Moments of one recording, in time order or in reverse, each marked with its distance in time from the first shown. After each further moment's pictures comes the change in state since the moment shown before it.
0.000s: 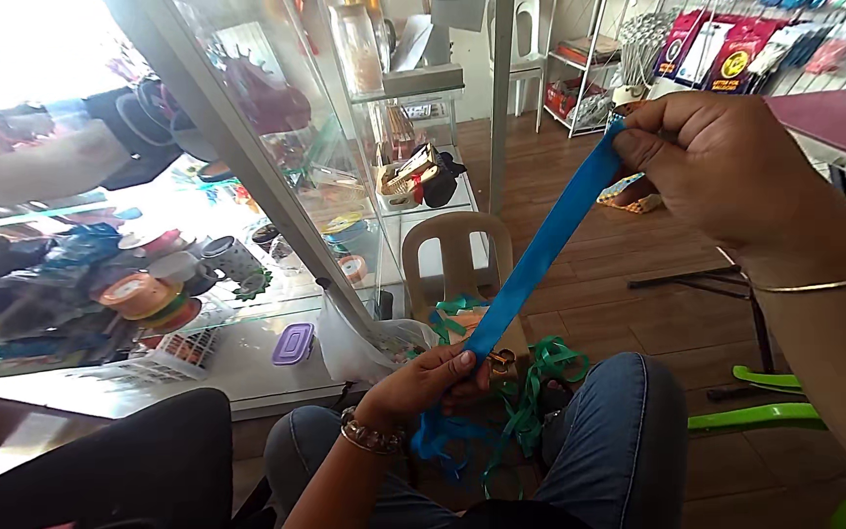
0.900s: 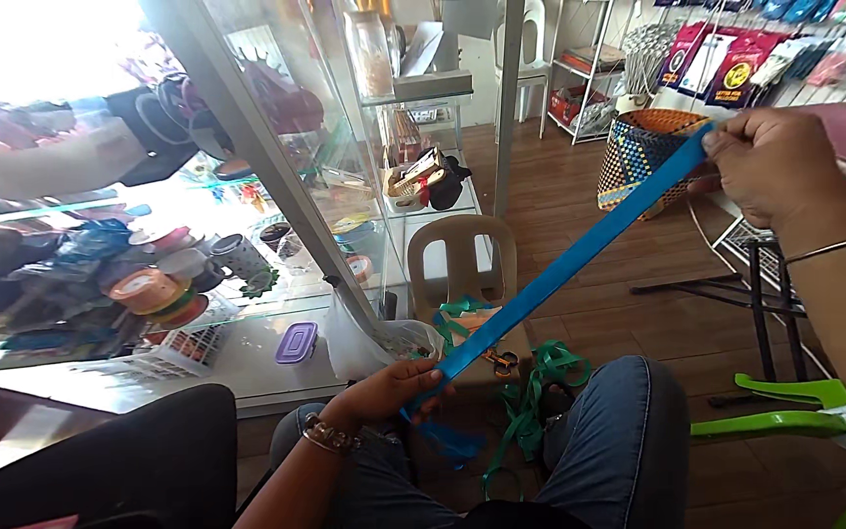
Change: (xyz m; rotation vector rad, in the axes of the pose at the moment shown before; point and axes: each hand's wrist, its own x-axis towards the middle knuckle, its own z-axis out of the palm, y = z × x) left_hand -0.055 0.000 -0.035 0.229 0.179 -0.294; right_hand 0.023 0.079 -0.040 -0.153 0.245 0.401
